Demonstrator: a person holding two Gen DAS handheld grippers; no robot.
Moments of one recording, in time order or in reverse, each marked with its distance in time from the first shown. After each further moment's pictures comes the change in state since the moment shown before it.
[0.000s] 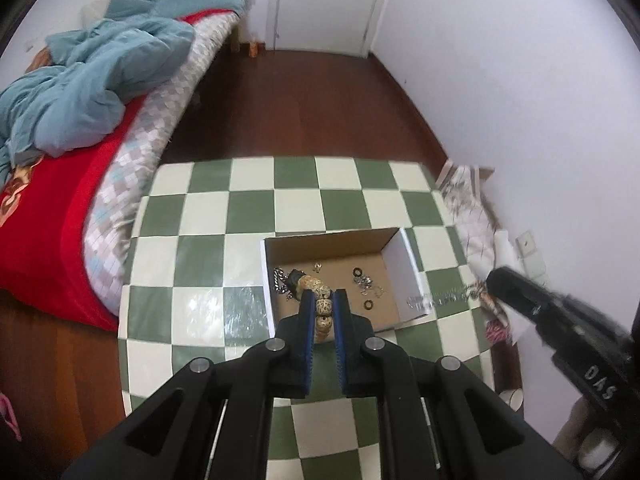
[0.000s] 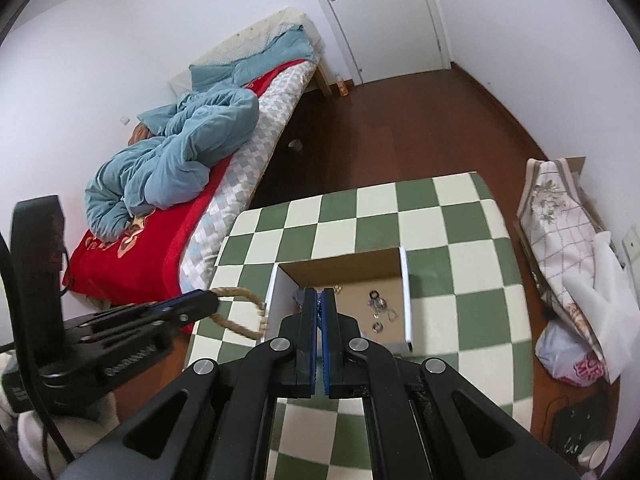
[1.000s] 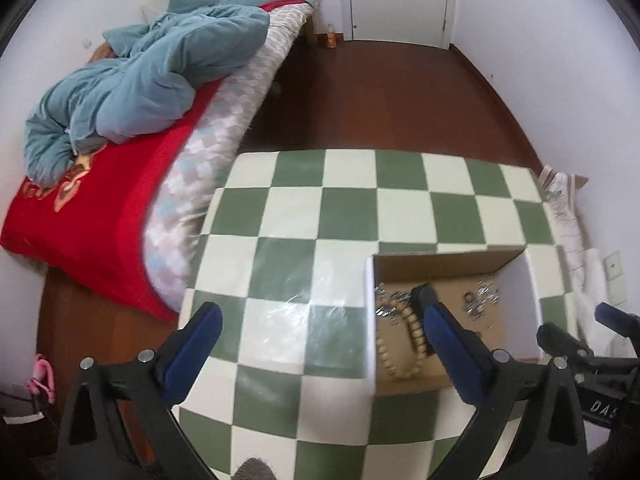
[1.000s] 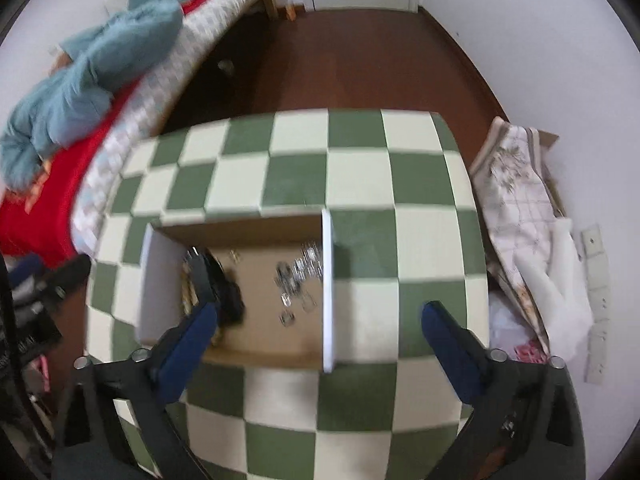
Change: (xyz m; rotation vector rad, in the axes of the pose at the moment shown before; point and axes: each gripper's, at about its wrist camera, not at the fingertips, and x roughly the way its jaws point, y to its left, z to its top) left arm 0.045 0.040 0.006 -0.077 -0.001 0.335; right arm 0.116 -0.042 0.011 -0.050 0.298 -0.307
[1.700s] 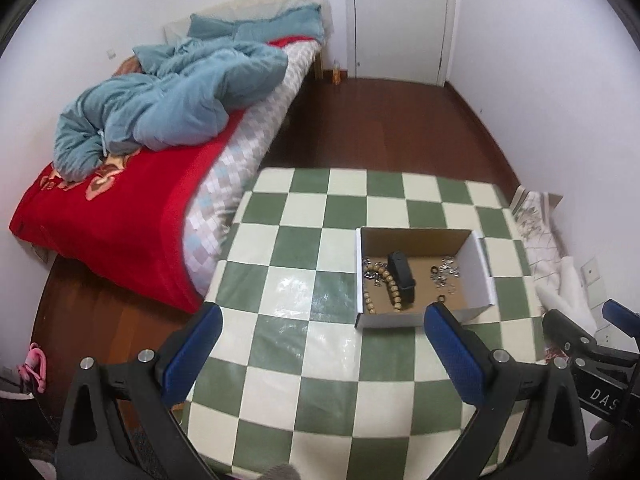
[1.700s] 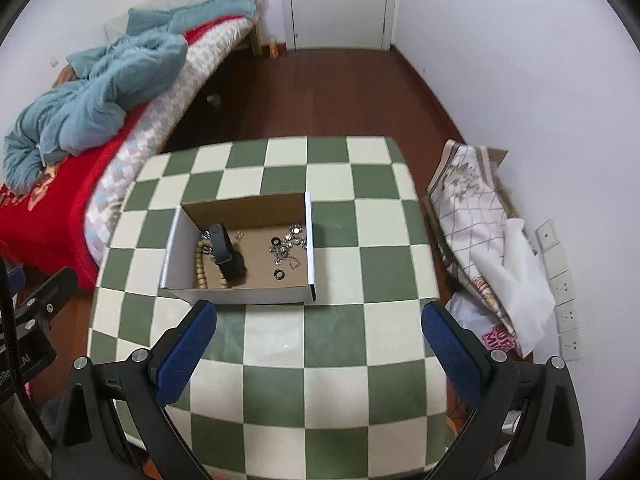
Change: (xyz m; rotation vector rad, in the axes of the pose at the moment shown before) left arm -0.120 0.011 -0.070 -0.049 -0.144 -0.025; right arm -0.121 0.005 -0.087 0.018 -0.186 -0.088
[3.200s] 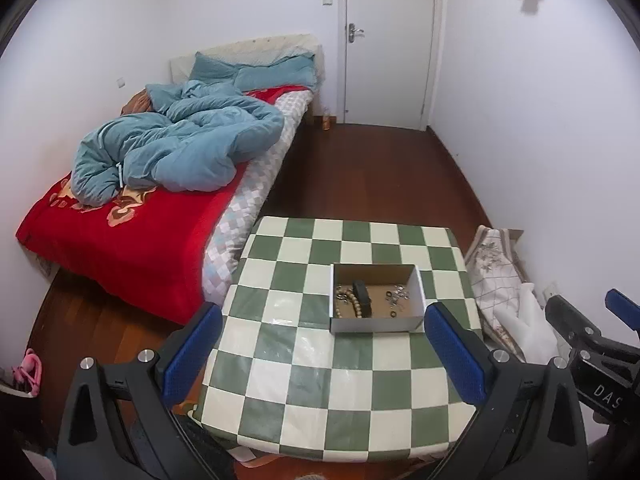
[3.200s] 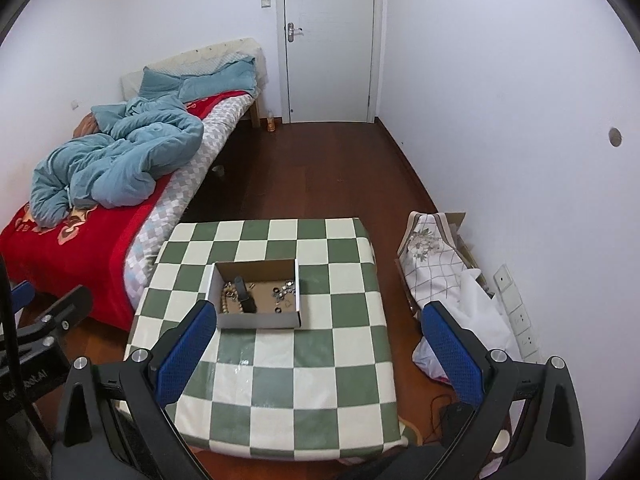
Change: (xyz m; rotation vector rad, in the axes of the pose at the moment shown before) left arm -0.139 -0.008 -0.001 -0.022 -0.137 -0.046; right arm -0.188 -0.020 -0.019 0.005 -0.241 -0.035
